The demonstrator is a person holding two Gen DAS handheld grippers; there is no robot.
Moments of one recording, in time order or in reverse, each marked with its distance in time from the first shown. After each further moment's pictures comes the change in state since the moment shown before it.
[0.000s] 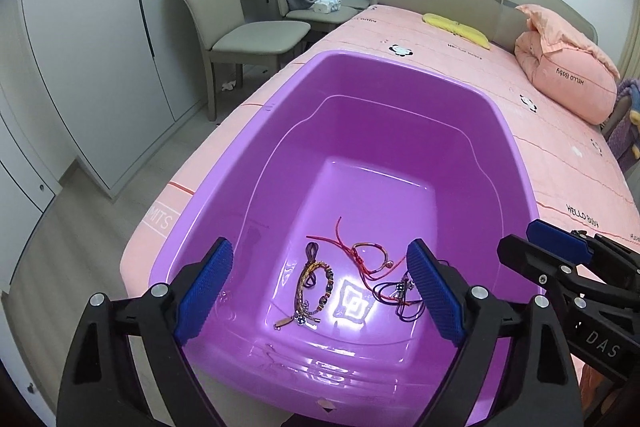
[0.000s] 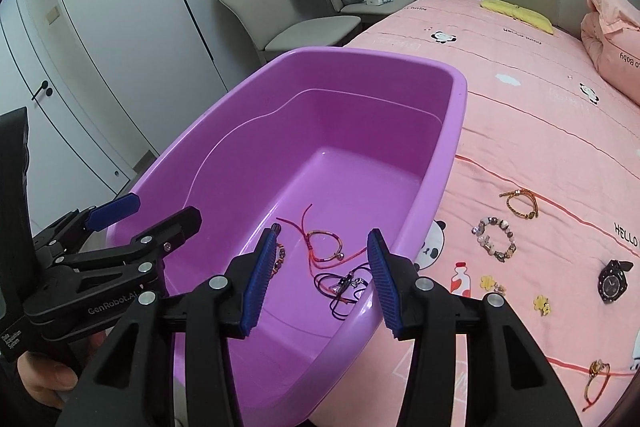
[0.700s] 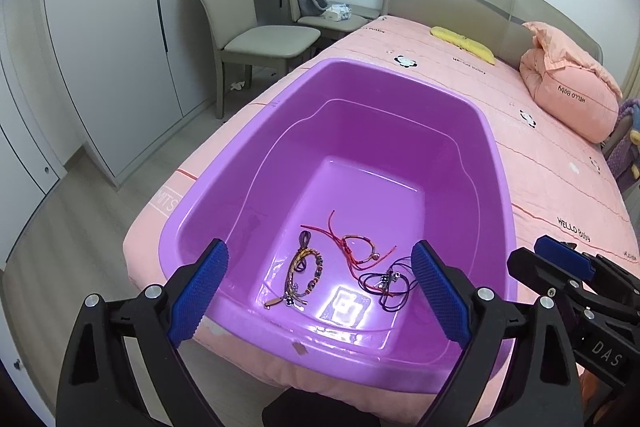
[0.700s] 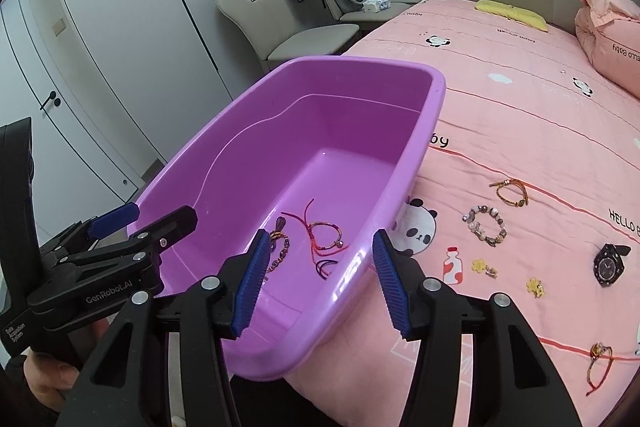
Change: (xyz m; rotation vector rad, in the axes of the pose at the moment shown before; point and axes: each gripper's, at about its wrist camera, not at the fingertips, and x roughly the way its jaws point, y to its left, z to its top) left arm -0.030 -0.009 -0.018 -0.069 -0.028 0.011; right arm -0.037 -0.014 -0.024 0.034 -0.035 0.022
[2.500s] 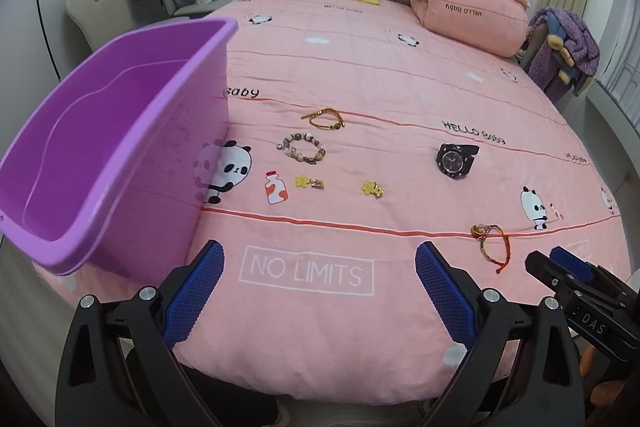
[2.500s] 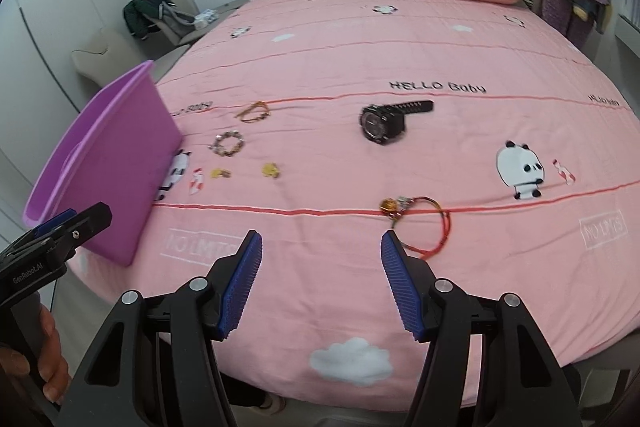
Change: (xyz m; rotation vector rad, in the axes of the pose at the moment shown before) left arm 0.001 -0.226 -0.107 0.255 0.086 -0.234; right arm -0.130 -0.243 -0.179 0.372 -0.027 -0.351
